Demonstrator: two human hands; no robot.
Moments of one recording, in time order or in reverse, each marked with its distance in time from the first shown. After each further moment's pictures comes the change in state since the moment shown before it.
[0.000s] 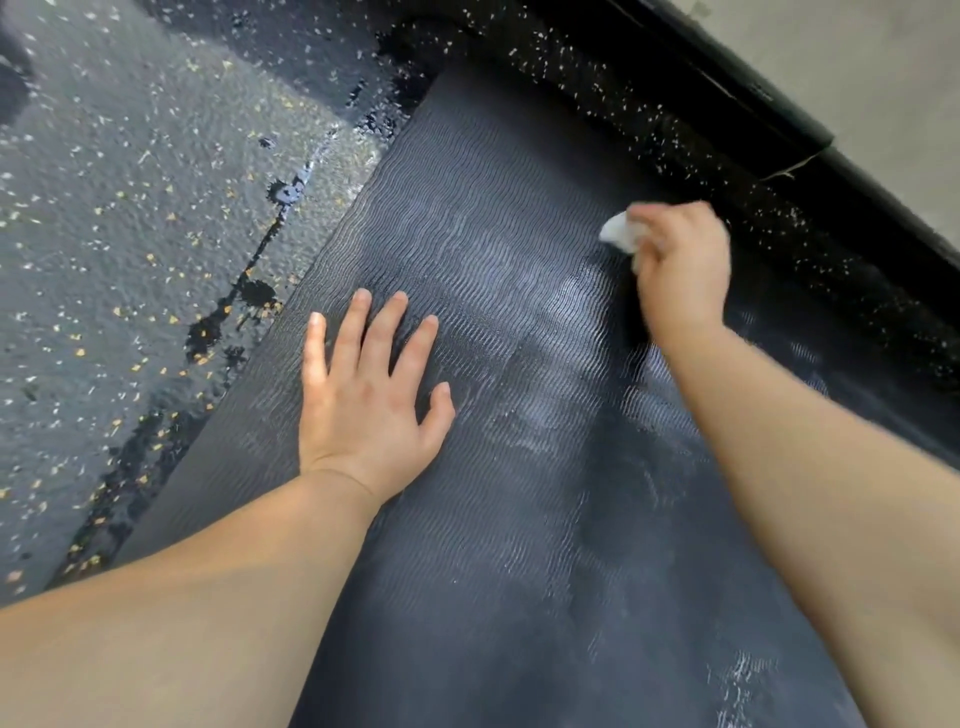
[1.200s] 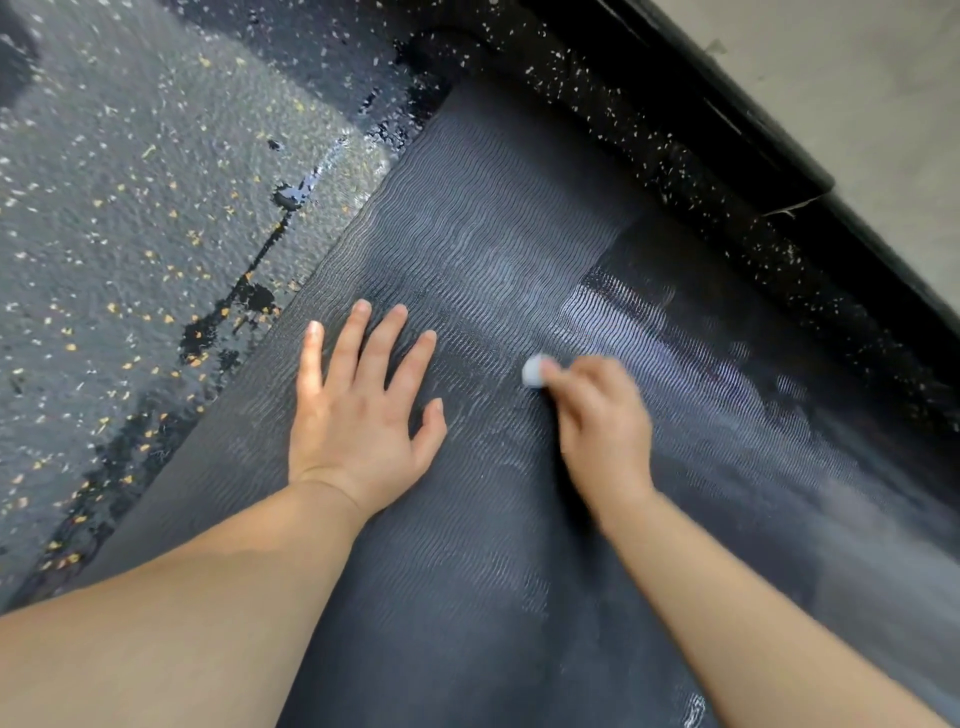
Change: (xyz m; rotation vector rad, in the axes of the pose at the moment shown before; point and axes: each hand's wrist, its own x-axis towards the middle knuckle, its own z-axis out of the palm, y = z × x) left_hand 0.001 0.002 -0.005 -0.029 -0.042 -0.010; right_hand -0.112 -0.038 0.003 0.163 -0.064 -0.206
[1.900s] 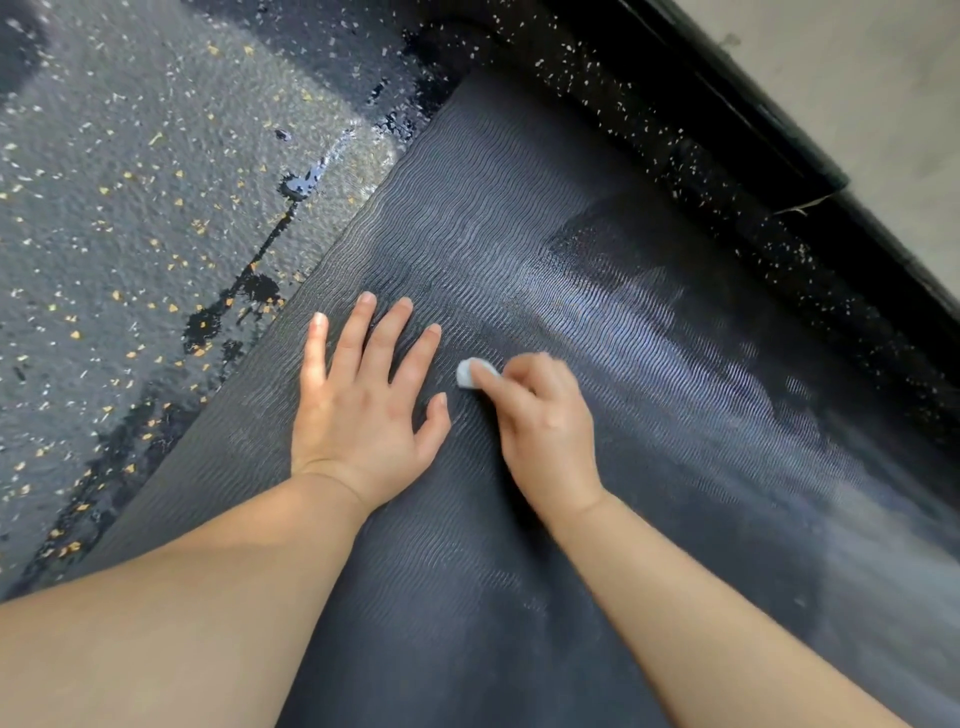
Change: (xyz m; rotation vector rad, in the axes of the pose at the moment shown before) left_hand 0.000 0.000 0.003 0.036 0.021 0.004; right_hand 0.006 -0.046 0.016 0.100 -0.019 -0.129
